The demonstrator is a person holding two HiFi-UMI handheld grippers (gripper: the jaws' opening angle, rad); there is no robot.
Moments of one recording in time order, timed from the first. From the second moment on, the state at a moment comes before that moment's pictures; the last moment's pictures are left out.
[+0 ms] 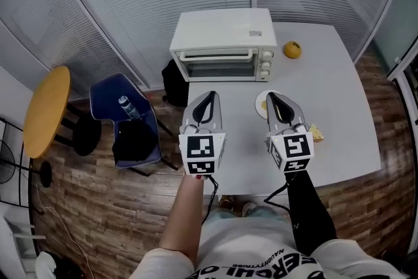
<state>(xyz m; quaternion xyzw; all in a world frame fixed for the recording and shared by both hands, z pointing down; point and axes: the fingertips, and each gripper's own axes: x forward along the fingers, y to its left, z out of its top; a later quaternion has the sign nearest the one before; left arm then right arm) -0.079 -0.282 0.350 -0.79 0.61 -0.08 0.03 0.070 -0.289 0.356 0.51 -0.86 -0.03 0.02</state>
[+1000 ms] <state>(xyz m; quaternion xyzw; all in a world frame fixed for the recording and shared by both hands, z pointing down) -0.006 -0.199 0.338 -0.79 0.61 -0.07 0.06 0.115 -0.210 0.329 0.48 -0.87 -0.08 0.00</state>
